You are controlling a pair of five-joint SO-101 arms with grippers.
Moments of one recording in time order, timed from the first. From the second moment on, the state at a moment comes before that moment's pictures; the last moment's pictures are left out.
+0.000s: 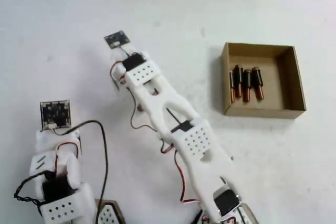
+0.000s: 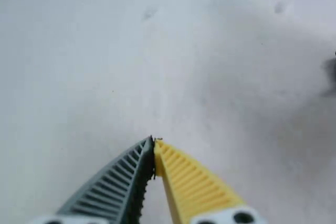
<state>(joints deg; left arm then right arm) -26.8 -103.5 96.2 53.2 -11.7 -38.6 53.9 -46.9 78.1 -4.3</state>
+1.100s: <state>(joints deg) -26.7 -103.5 96.2 53.2 -11.7 -36.4 66.3 -68.2 83.0 0.3</state>
